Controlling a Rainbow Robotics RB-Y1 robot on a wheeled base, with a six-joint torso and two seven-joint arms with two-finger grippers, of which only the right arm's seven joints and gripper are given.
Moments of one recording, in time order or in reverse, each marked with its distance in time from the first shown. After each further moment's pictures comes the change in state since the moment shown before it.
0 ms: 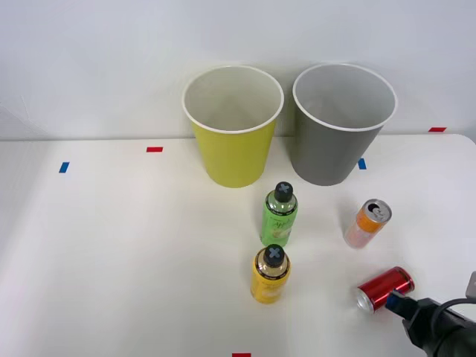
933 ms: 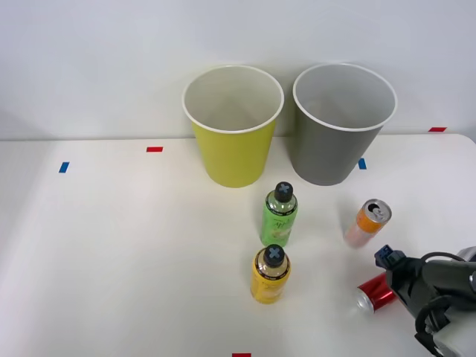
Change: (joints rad) arm -0.395 -0.049 -0.038 0.176 -0.404 0.274 -0.427
